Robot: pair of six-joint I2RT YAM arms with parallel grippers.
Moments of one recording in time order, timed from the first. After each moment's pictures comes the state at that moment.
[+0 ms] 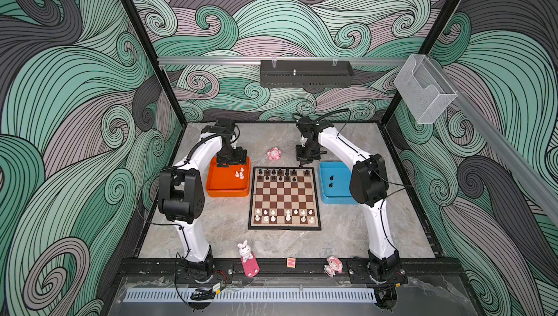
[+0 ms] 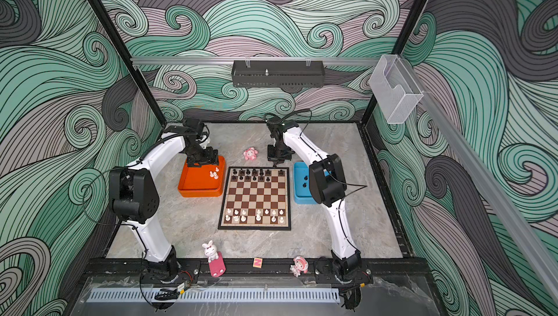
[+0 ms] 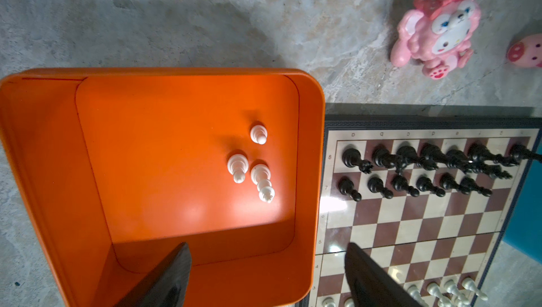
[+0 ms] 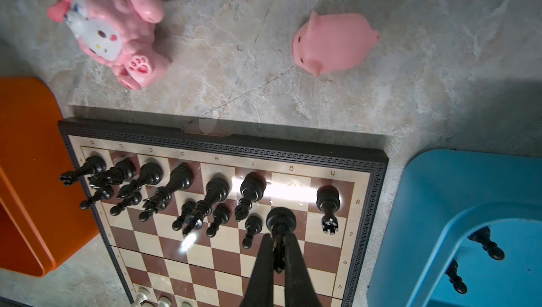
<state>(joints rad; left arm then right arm) -0.14 1.85 1.57 -1.07 0.14 -0.19 0.49 2.26 2.06 -1.21 -0.13 0.43</state>
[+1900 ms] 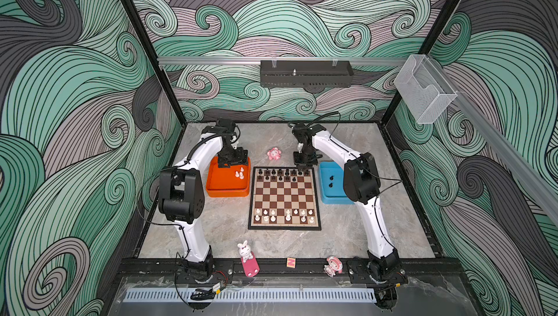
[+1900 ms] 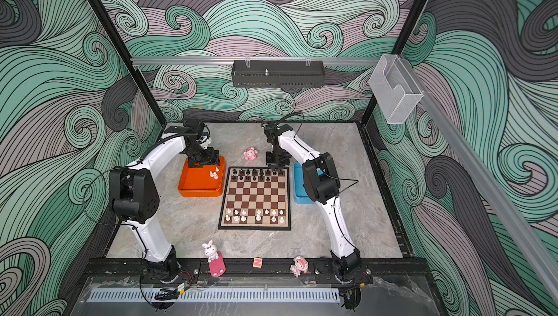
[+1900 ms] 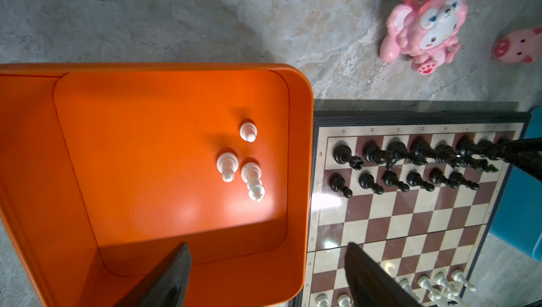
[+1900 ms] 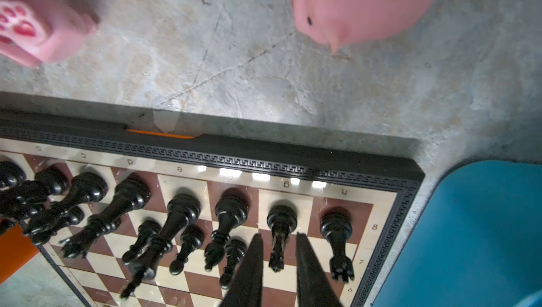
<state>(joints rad) -0.14 1.85 1.56 -1.06 0.16 -0.20 0.51 2.35 2.08 -1.24 -0.13 0.41</state>
